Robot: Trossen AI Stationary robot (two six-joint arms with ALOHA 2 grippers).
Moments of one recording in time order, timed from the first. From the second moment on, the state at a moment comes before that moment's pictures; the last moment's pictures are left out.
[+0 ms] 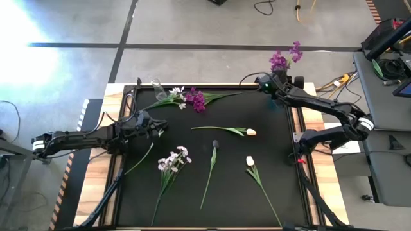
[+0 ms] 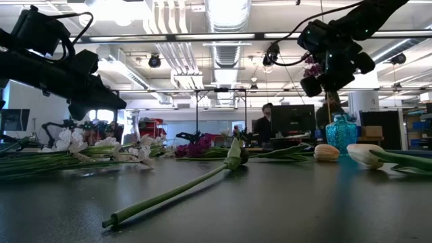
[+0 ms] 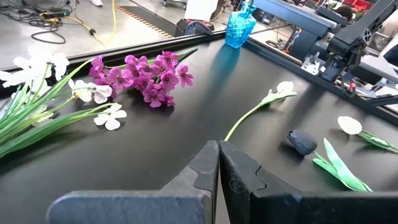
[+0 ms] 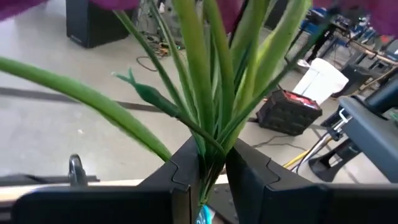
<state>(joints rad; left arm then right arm) 0.26 0.47 0.05 0.13 -0.20 -0.38 -0.72 1.27 0.79 -0.30 1.09 0.32</state>
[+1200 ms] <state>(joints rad) 0.26 0.47 0.27 -0.22 -0.12 -0.41 -0.72 1.27 1.38 -1.38 0.50 0.40</state>
